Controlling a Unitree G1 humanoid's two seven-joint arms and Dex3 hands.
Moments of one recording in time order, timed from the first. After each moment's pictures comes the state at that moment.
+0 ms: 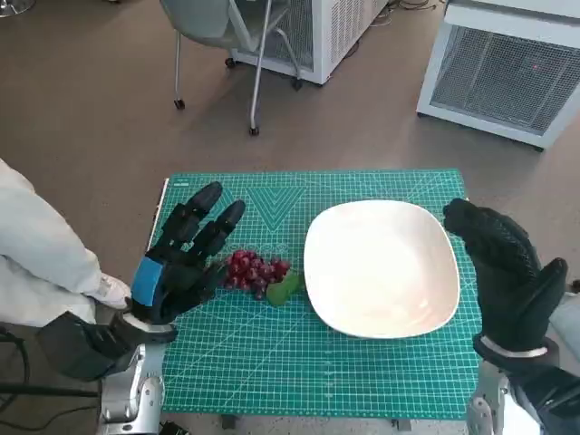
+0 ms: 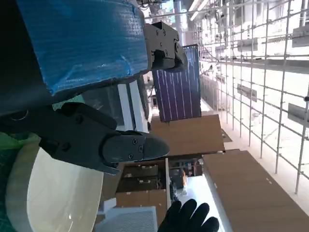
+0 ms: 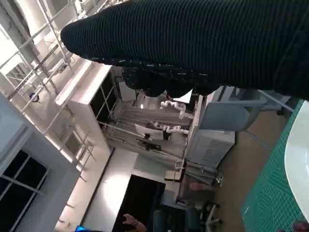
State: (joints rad) left arm -0.31 0.19 0.19 0.19 -0.40 -0.28 -0.55; right arm -0.34 -0.12 -0.19 0.20 0.36 -0.59 0.40
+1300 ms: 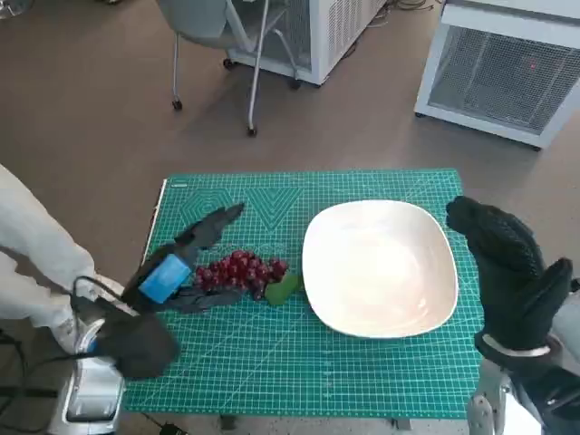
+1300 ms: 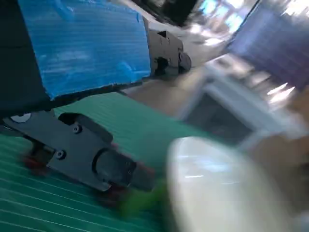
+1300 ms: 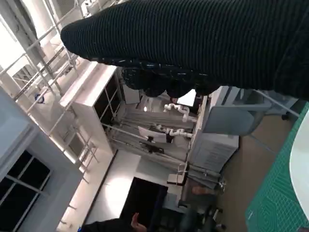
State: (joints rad) left arm -0.31 0.47 0.02 0.00 0.49 -0.13 -0.36; right arm -0.35 -0.12 -0.19 0.20 0.36 -0.60 0.41
